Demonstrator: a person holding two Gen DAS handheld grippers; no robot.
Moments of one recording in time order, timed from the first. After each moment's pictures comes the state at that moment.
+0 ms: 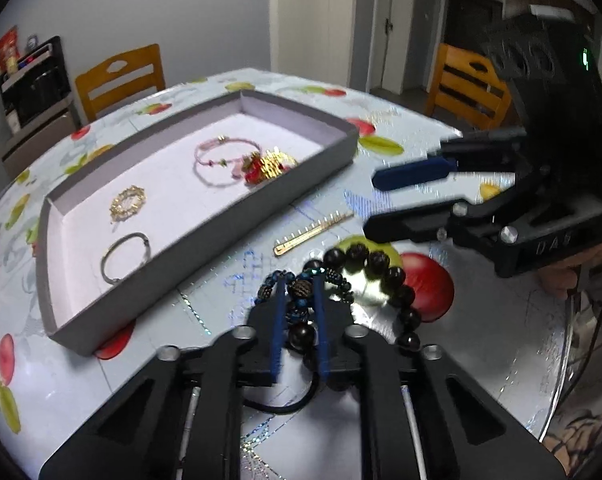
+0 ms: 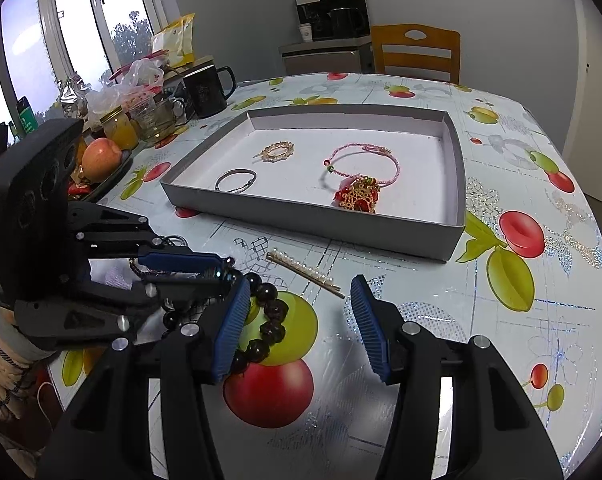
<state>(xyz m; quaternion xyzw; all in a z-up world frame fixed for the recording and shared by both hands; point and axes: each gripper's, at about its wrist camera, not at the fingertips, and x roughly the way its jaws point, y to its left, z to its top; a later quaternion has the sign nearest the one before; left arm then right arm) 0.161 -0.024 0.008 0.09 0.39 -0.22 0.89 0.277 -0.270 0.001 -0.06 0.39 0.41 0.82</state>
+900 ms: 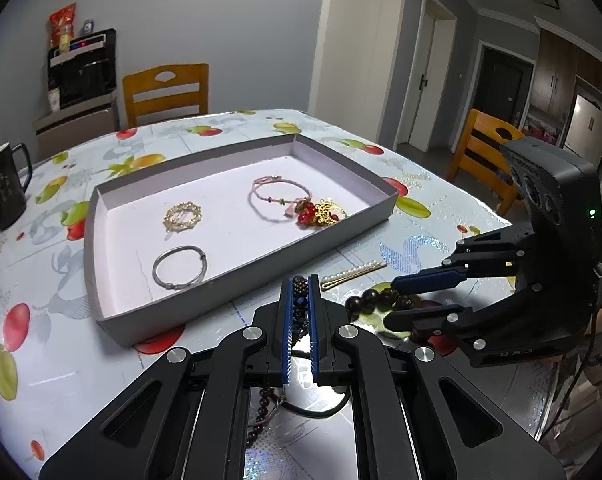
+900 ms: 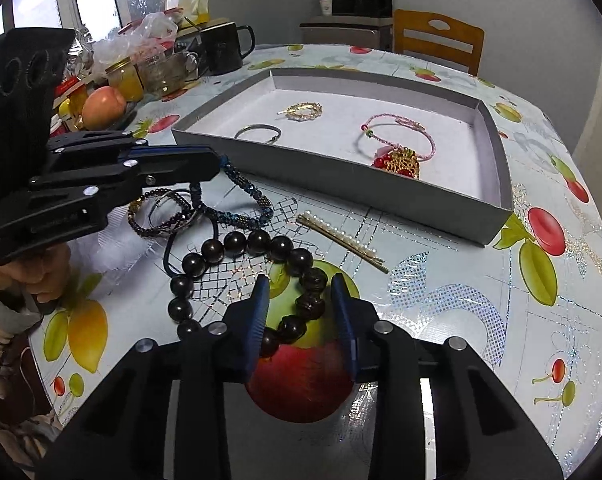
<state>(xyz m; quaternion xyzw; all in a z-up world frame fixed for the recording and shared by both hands) 0.154 0.009 0.027 0.01 0.33 -0.18 0.93 0.258 -0.240 -0.016 -0.13 0.41 0.41 0.80</state>
